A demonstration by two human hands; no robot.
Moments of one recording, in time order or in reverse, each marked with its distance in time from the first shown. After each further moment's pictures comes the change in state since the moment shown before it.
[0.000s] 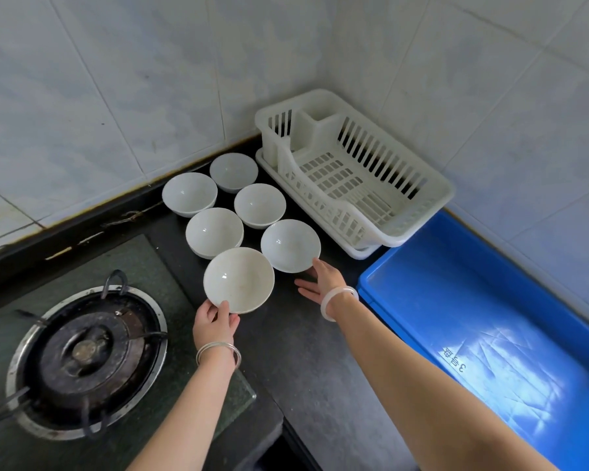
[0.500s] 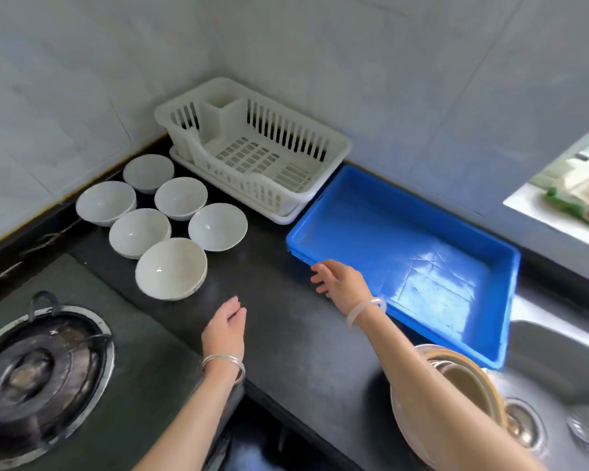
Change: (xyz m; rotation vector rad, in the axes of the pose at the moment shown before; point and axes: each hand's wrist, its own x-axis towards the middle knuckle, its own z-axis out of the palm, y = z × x) left_hand -0.107 -0.047 0.016 0.720 -0.396 0.317; right_hand -0.109 0.049 -0.151 -0.606 0.209 -0.490
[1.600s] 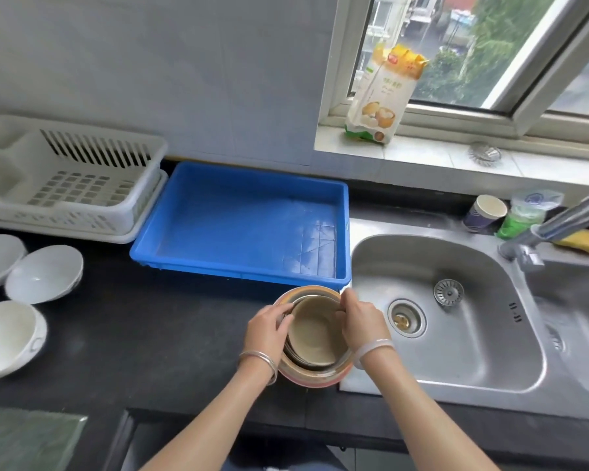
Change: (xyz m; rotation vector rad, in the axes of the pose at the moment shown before) left_hand -0.159 0.022 0.184 0.449 -0.630 0.572; right_hand -0.172 0.179 -0.135 -0.551 0.446 0.232
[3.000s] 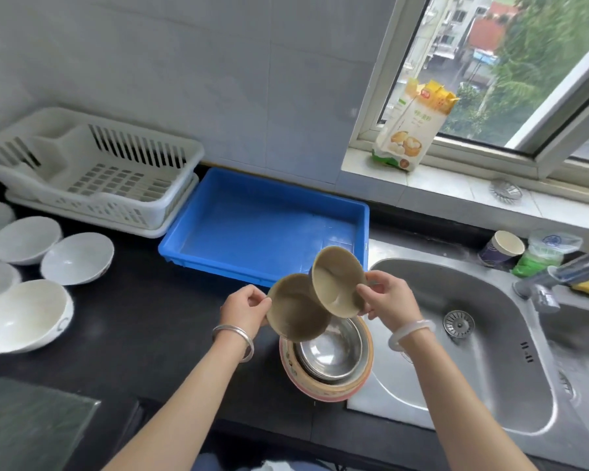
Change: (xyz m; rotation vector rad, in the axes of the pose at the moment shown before) left_hand 0.019 -0.003 -0.073 -0.318 0.117 -0.285; right_hand 0.023 -0.024 -0.064 0.731 0.030 0.044
